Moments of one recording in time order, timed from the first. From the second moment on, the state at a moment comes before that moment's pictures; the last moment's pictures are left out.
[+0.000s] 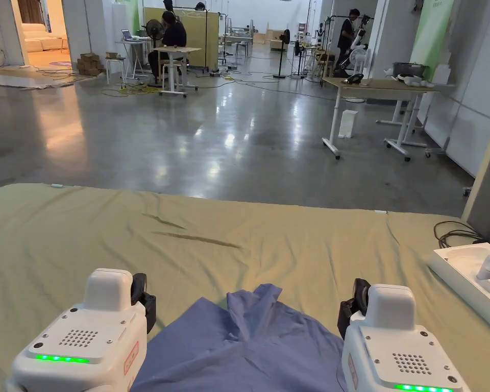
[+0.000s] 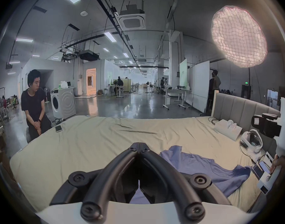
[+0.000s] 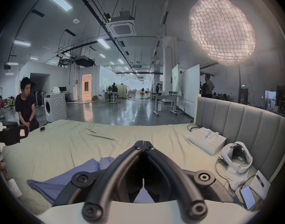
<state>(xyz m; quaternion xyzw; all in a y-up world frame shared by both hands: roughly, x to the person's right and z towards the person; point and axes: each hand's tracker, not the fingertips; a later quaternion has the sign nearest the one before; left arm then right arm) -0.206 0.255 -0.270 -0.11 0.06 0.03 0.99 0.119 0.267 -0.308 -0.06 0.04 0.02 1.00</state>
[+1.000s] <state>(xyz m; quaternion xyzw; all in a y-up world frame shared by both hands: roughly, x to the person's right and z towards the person) -0.402 0.058 -0.250 -0.50 0.18 0.16 0.83 0.112 0.206 -0.336 -0.18 0.06 0.06 0.98</state>
